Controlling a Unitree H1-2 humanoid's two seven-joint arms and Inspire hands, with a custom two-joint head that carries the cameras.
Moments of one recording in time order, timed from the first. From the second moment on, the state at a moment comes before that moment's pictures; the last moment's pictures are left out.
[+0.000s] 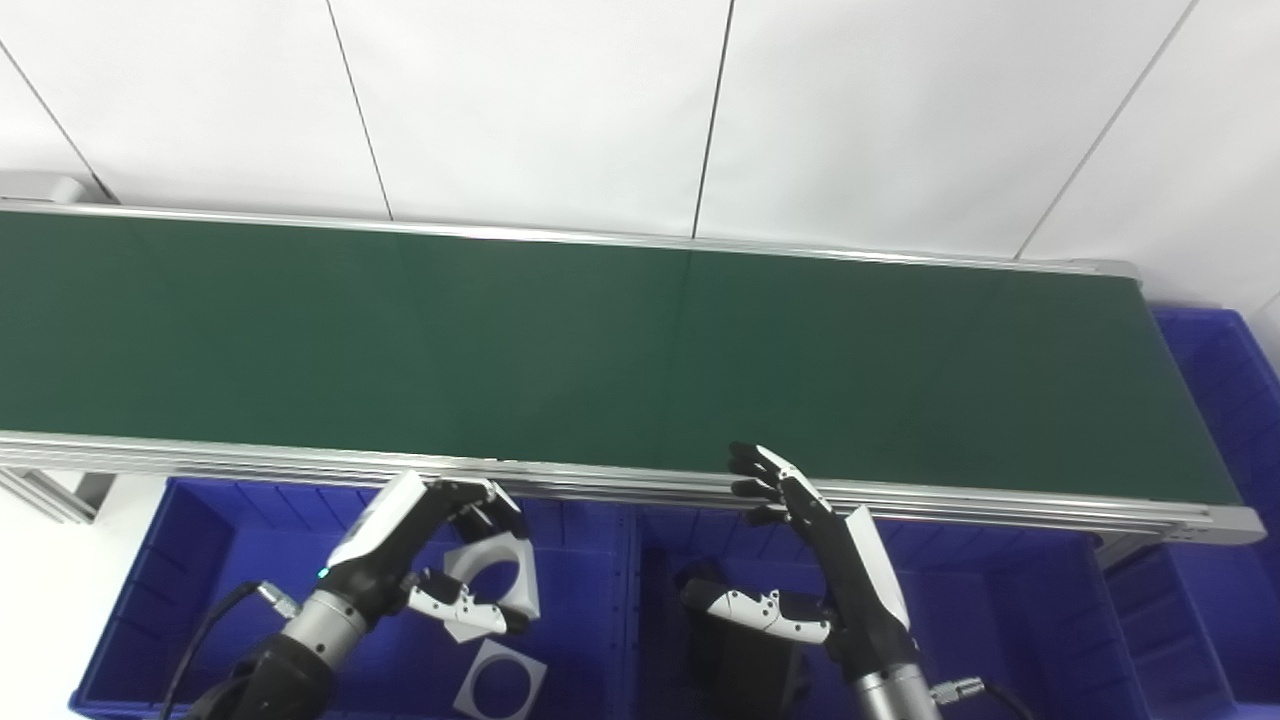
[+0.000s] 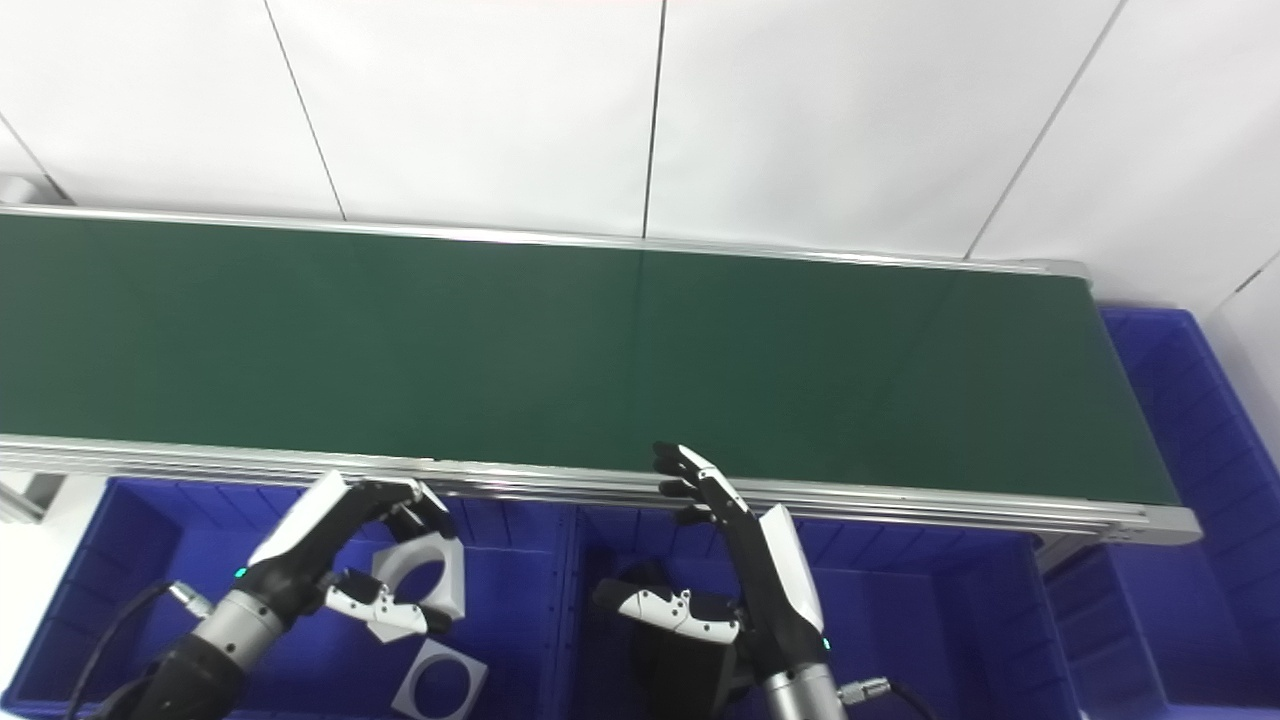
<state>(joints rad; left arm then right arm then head) 0.16 0.31 -0.24 -0.06 0.46 -0.15 -0.21 0.31 -0.06 0.23 -0.25 -0.39 -0.11 0.03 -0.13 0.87</state>
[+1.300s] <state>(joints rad) 0.15 0.27 -0.20 -0.01 0.09 -0.19 -0.34 0.32 -0.10 0.26 -0.30 -0.44 0.08 0.15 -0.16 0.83</state>
